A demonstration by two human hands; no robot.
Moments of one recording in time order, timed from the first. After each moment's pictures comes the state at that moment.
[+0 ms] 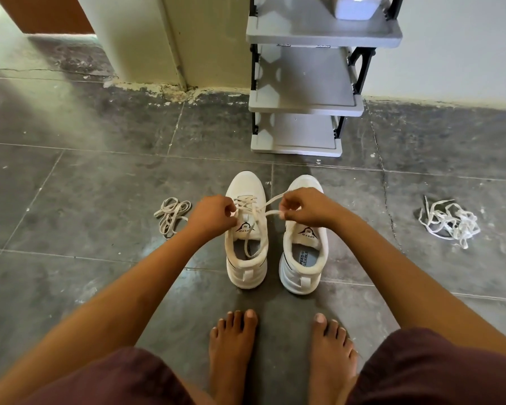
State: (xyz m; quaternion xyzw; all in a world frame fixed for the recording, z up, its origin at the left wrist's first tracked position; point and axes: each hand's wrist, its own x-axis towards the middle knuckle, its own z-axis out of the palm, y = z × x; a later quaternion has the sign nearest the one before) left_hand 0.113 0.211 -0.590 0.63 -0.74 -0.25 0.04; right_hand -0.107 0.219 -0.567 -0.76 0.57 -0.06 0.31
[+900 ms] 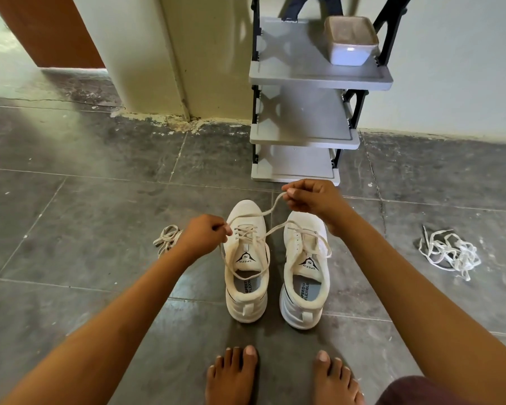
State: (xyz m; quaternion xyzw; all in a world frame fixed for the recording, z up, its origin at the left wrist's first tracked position) left_hand 0.129 0.197 -0.580 0.64 -0.67 -0.36 0.14; right_hand -0.114 0.191 -0.533 -0.51 0.55 -0.40 0.53
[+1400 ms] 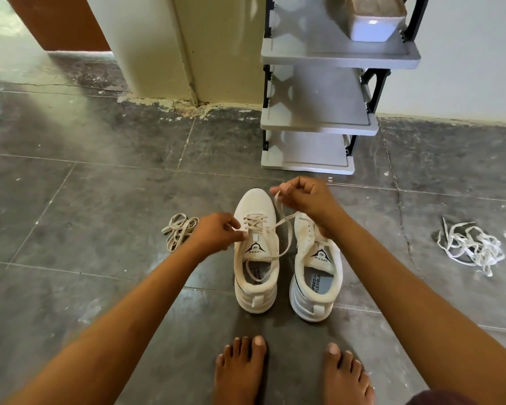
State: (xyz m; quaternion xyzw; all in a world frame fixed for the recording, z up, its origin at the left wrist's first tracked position) left_hand 0.127 0.206 -0.588 0.66 -0.61 -0.42 0.10; right_hand -0.077 0.197 -0.550 -0.50 0.54 -0.41 0.54
